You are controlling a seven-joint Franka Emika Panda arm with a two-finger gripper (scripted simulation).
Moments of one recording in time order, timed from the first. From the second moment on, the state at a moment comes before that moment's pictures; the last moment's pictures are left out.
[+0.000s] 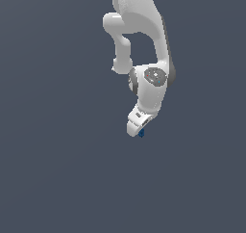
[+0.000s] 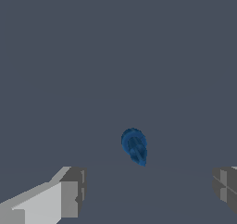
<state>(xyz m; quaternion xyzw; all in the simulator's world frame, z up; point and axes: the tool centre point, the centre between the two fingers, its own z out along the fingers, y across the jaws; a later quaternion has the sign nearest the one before) -0.008 0.097 0.093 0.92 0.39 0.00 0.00</state>
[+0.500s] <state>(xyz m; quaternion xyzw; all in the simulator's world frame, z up) -0.009 0.098 0.077 0.92 0.40 0.00 0.00</state>
